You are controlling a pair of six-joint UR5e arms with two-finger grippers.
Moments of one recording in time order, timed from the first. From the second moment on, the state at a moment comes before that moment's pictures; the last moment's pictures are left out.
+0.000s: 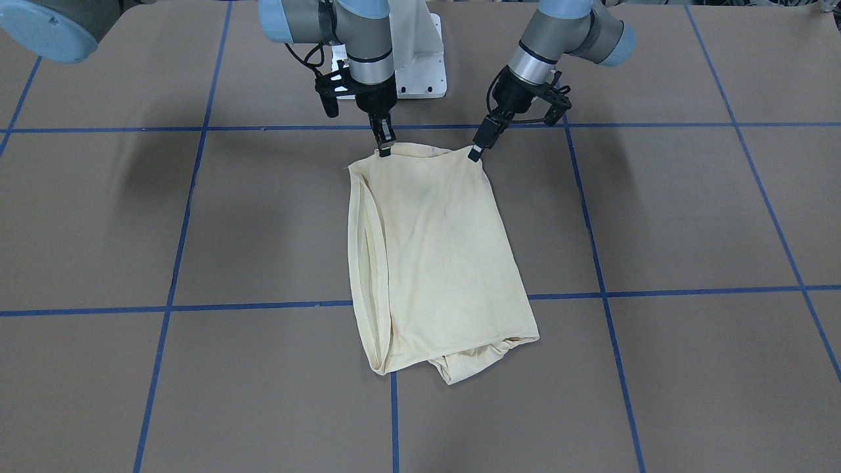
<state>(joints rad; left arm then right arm) -0.23 -1.71 -1.92 -2.29 -1.45 -2.33 0.22 -0.92 1.77 -1.55 1.52 2.72</state>
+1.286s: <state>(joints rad) -0.17 -1.71 -1.91 -2.29 -1.40 -2.40 0.22 -0.93 1.77 -1.55 1.52 2.72</state>
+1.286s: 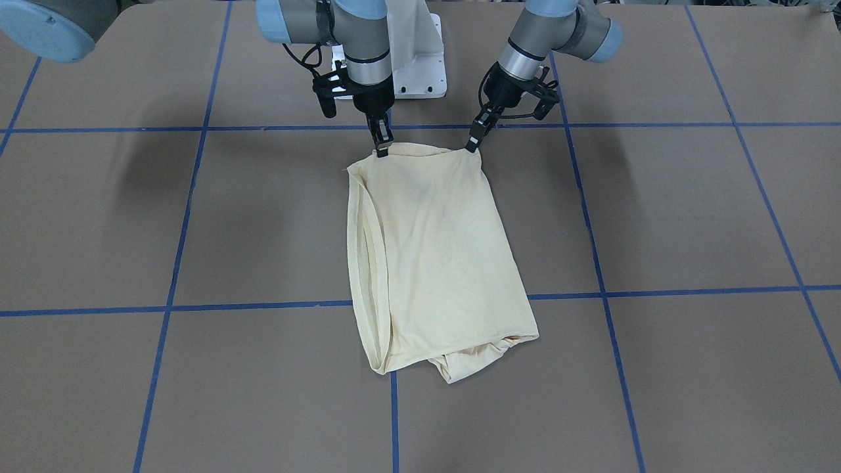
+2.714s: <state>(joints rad) -0.29 -1.67 -2.19 -2.28 -1.48 -2.35 0.36 -0.86 1.93 -1.79 1.59 2.55</state>
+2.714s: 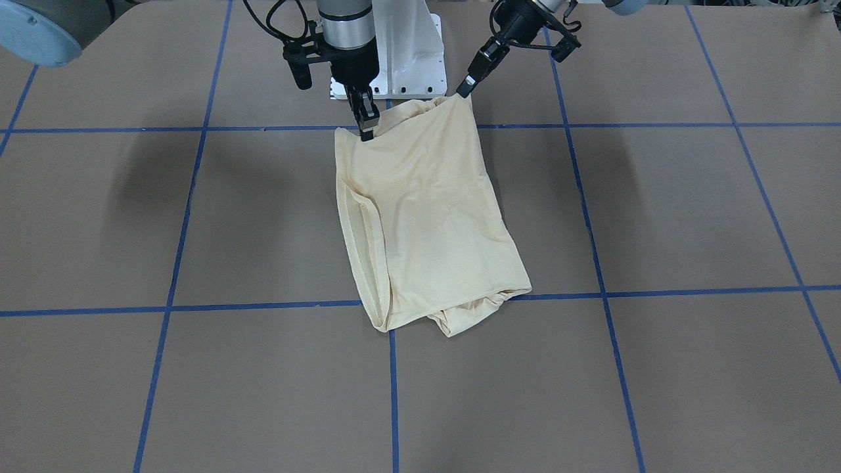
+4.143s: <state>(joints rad) -0.72 -1.95 -1.64 -2.38 -1.67 -2.07 0.65 -0.49 1.12 -1.37 1.75 2.23</state>
